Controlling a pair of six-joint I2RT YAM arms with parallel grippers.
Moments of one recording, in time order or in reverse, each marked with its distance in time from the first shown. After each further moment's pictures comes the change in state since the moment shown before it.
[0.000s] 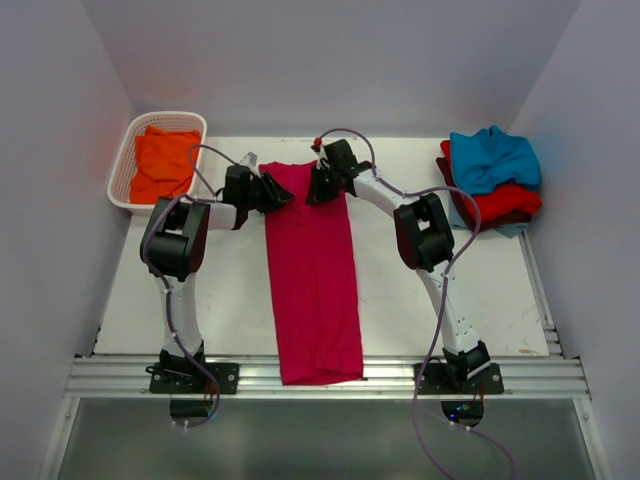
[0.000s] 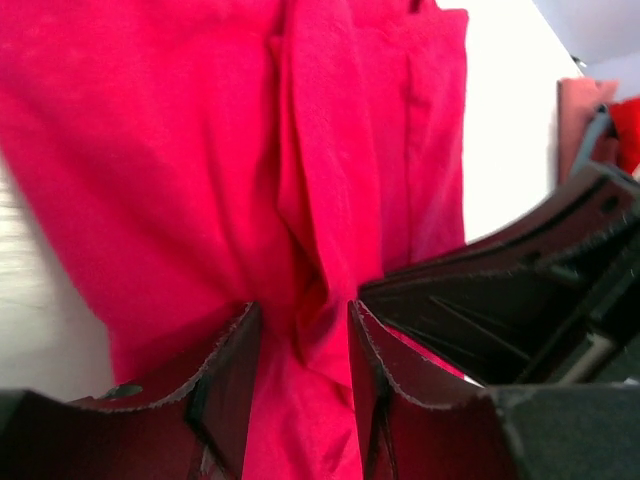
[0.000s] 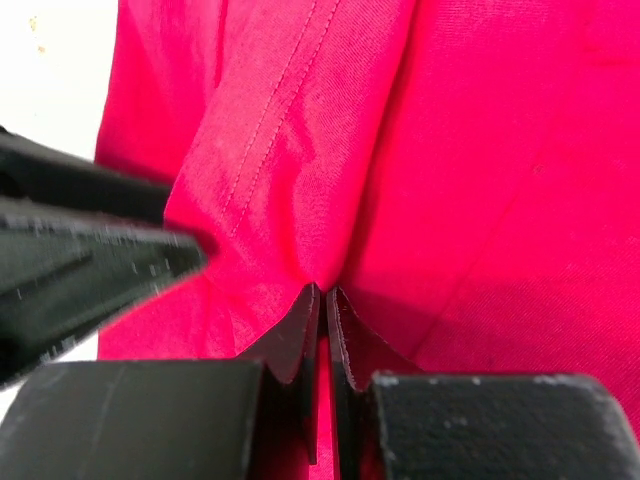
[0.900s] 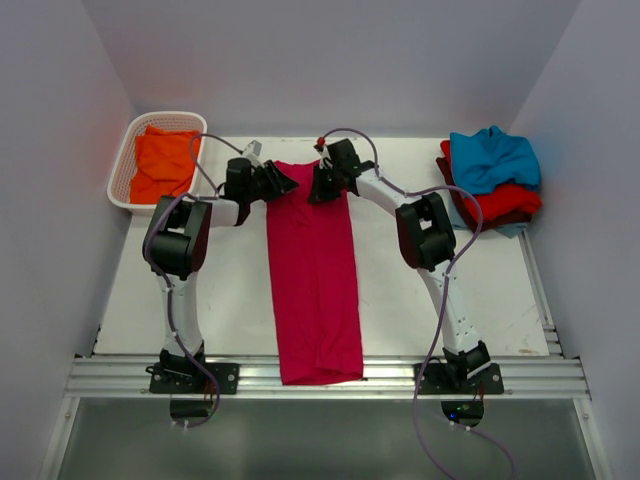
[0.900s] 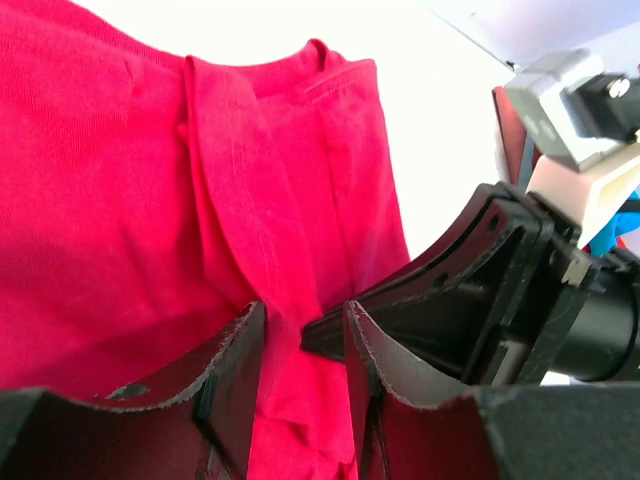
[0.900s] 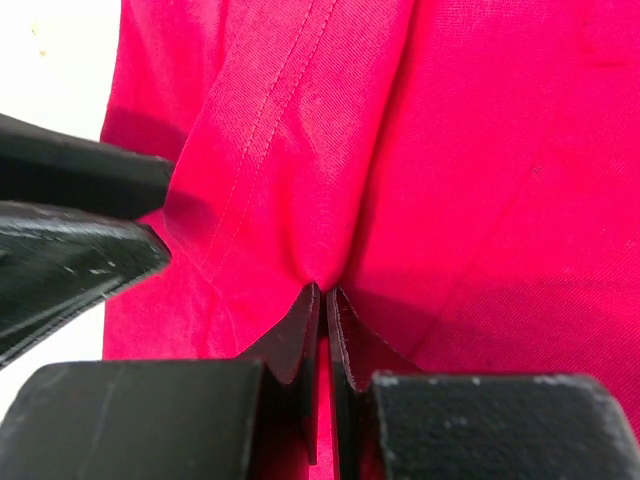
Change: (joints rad) left arm -0.014 0.020 0.031 0.143 0.063 0.036; right arm -0.016 -0.005 -0.013 0.008 -0.023 0.012
